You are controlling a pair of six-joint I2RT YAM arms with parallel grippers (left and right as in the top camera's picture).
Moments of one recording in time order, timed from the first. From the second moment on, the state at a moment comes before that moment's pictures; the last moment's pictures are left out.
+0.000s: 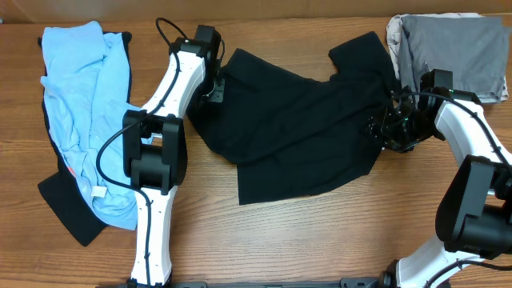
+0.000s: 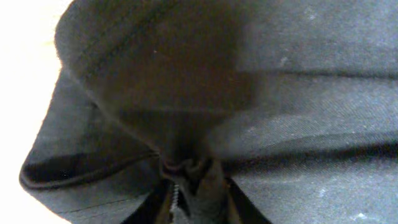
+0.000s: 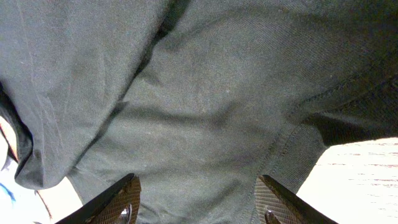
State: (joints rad) left arm -0.21 2.47 2.12 -1.14 -0.07 -0.13; right arm -0.21 1.87 1.29 -0.92 -0.50 0.15
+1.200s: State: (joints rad) left arm -0.19 2.48 2.64 -1.49 -0.06 -0.15; right arm 0.01 1.73 1.29 -1.01 -0.50 0.15
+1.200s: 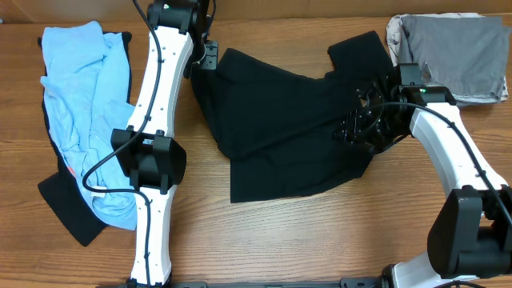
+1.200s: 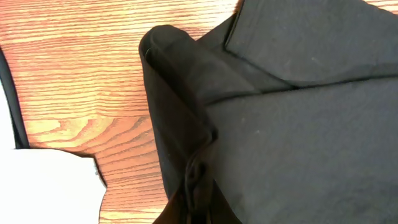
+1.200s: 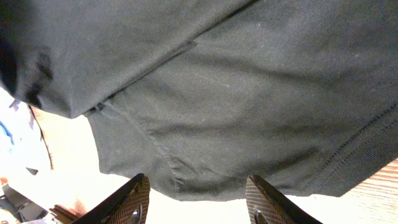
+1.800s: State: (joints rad) left arm -0.10 2.42 2.82 -1.57 -0.04 -0.16; right arm 0.32 1.73 1.03 -0.85 -0.44 0.36
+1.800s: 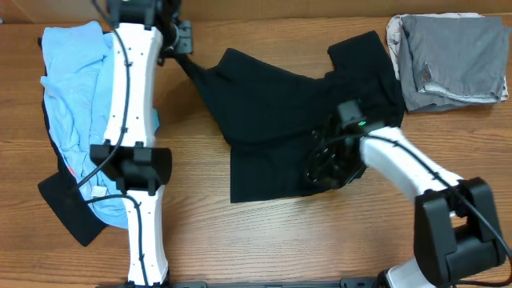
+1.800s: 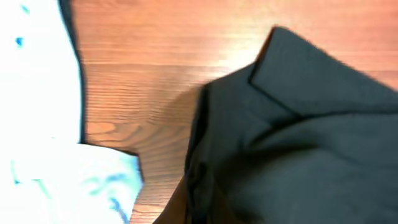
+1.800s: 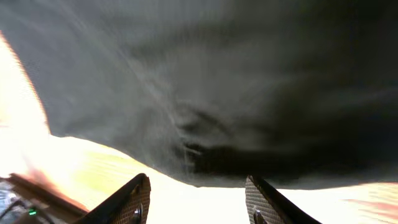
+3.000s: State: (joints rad) left arm 0.02 2.39 2.46 -1.56 -0.02 -0.27; right arm -0.06 1.79 1.15 -0.72 -0.27 0.42
